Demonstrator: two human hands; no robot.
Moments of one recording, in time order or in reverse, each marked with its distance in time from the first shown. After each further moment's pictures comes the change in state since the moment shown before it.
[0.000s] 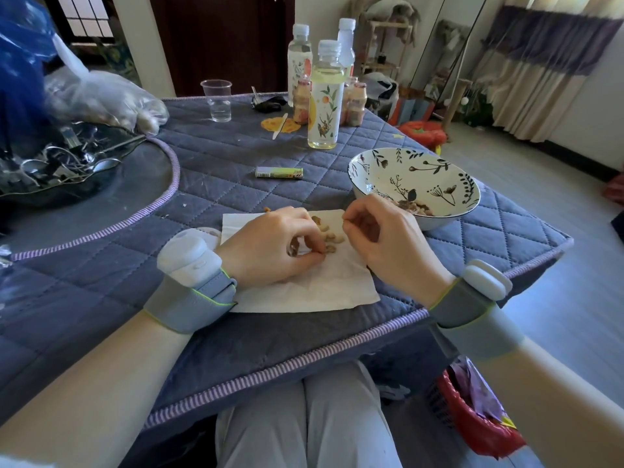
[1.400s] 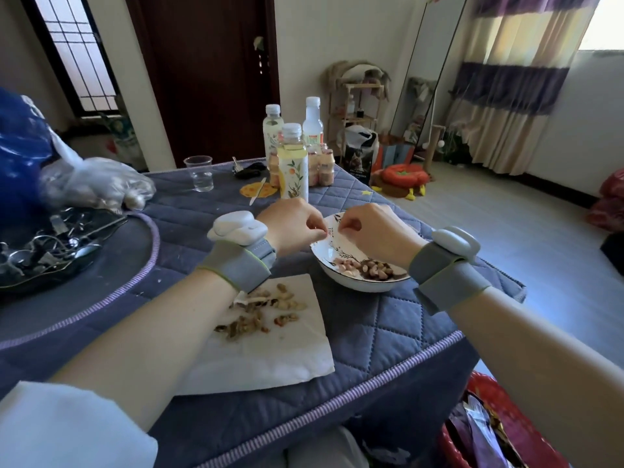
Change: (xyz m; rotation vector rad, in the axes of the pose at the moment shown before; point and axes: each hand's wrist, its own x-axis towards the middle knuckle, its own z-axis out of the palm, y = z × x) left_hand 0.124 0.040 -0.032 0.167 -0.009 -0.169; right_hand 0.088 0.032 -0.066 -0.301 -0.202 0.099
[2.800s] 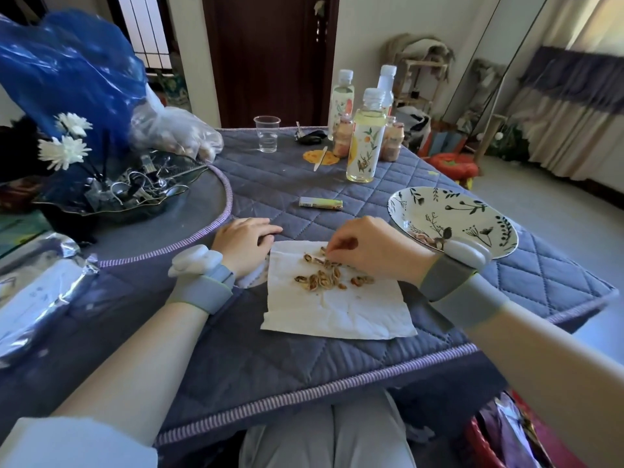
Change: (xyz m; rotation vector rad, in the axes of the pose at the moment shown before) left_hand -0.116 -0.157 0.028 0.116 0.180 -0.366; right_hand -0.024 -0.093 0.065 0.092 -0.304 -0.237
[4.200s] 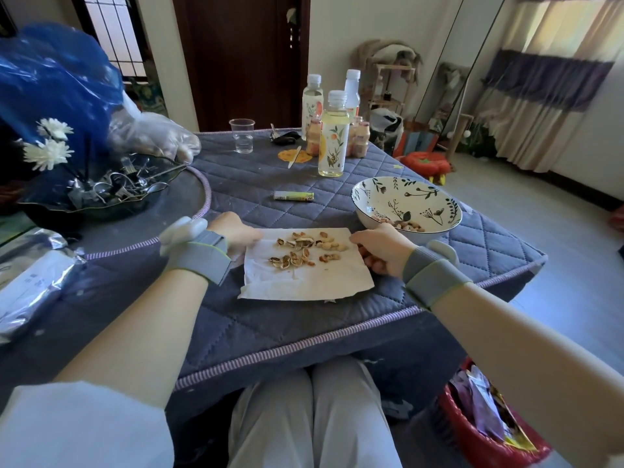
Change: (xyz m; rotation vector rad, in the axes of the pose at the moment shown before) left_hand -0.024 0.063 -0.046 -0.110 -0.289 -0.416; right_hand -0.032 0.042 0.011 0.715 0.181 0.809
